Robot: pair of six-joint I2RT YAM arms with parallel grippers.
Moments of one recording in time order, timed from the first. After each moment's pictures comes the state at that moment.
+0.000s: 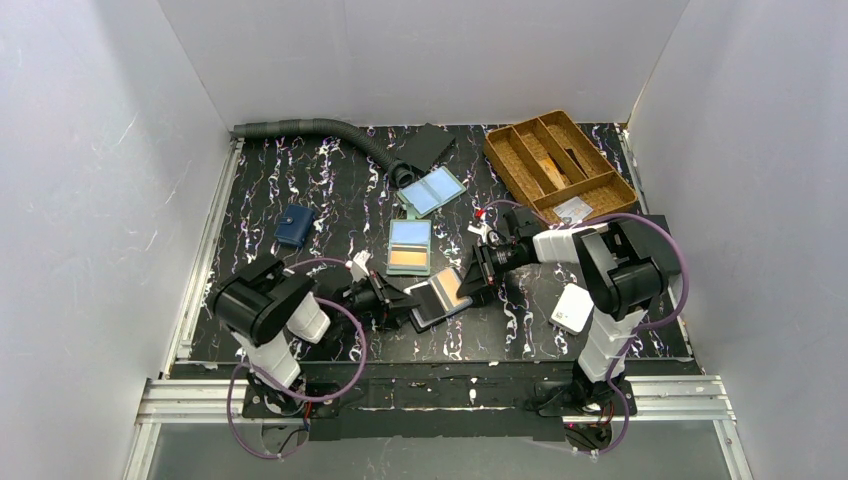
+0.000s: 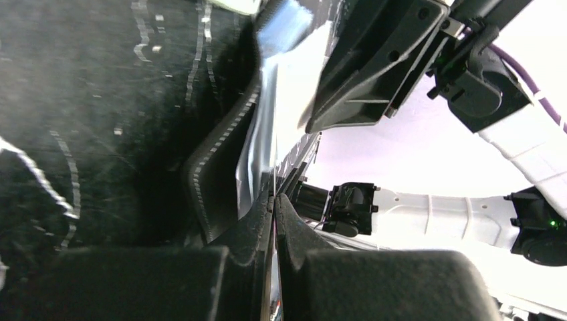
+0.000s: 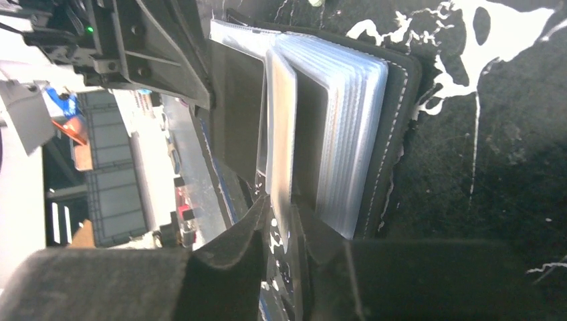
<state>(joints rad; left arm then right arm) -0.53 1.77 0.18 1.20 0.57 -1.39 0.39 1.85 0.84 -0.13 -1.10 0.24</state>
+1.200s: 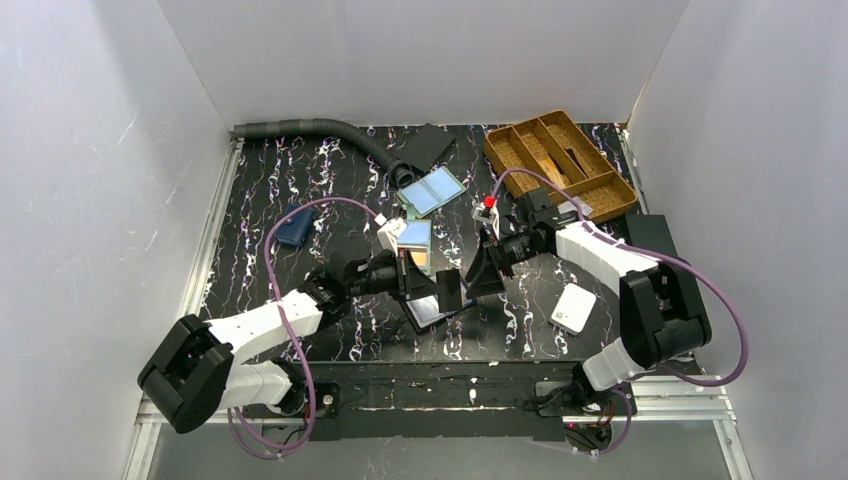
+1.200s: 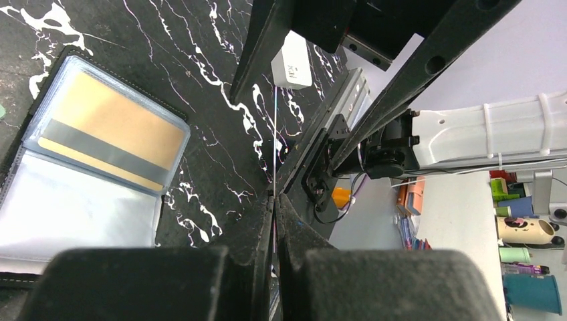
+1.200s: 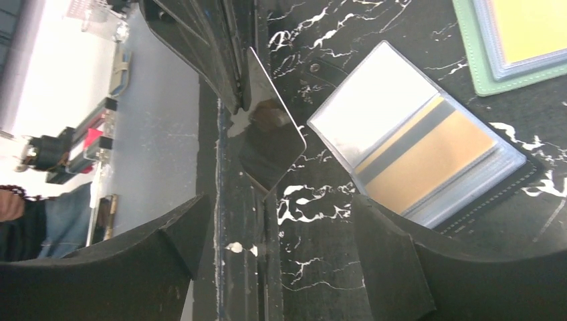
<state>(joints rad) -0.71 1.21 0.52 0.35 0.52 -0.79 0.39 1.52 0.94 -0.58 -1.22 -0.41</state>
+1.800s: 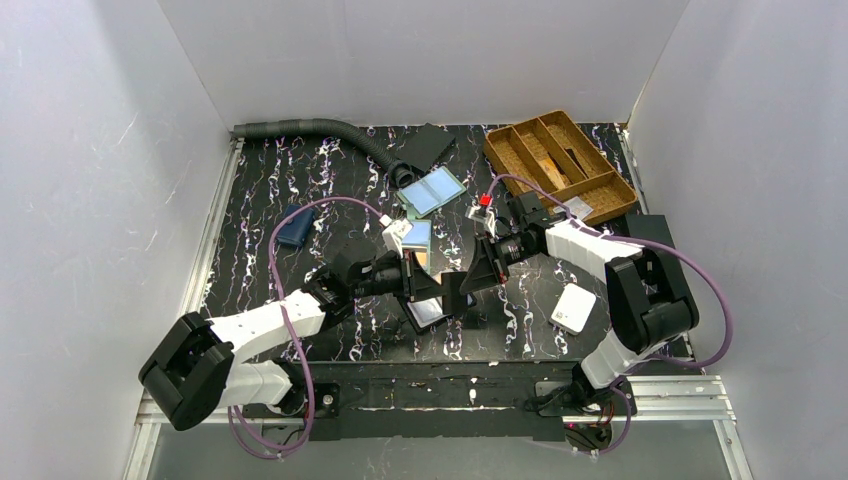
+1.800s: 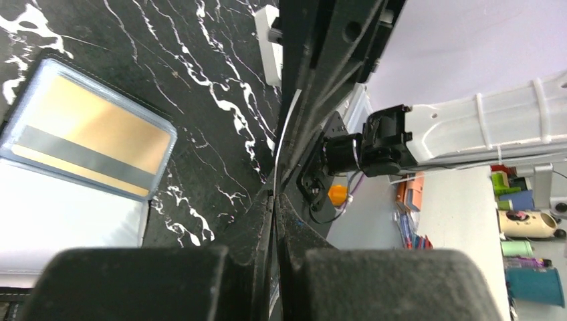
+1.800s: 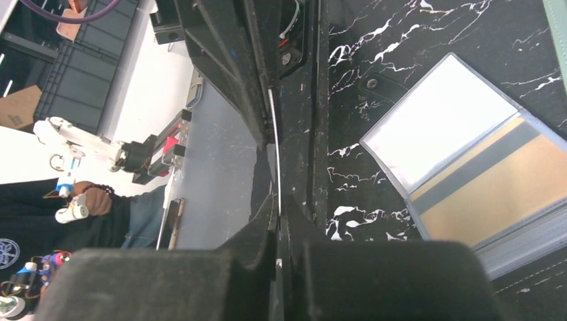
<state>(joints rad) -0.75 1.22 0.53 0.36 0.50 -0.80 0.42 1.61 0.94 -0.52 -1.40 -0.31</state>
